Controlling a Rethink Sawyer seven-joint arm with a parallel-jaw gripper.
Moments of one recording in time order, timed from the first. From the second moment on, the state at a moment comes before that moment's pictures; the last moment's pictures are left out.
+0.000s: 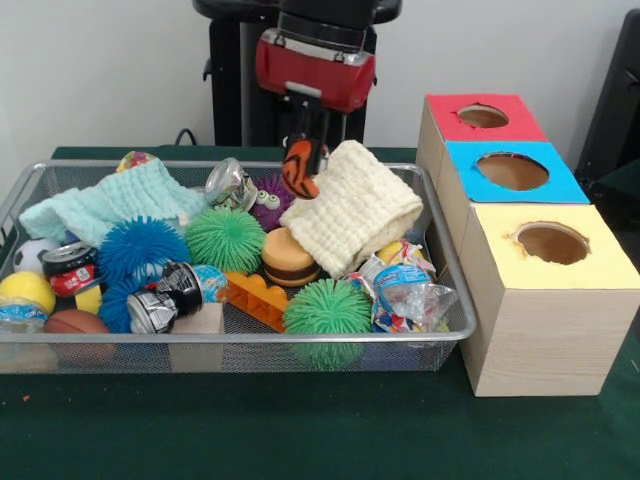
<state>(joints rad) -0.17 -0.77 -0.11 1.75 -0.16 0.34 2.09</state>
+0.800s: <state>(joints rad) 0.01 -0.81 -0.14 1.94 0.06 0.38 2.09</state>
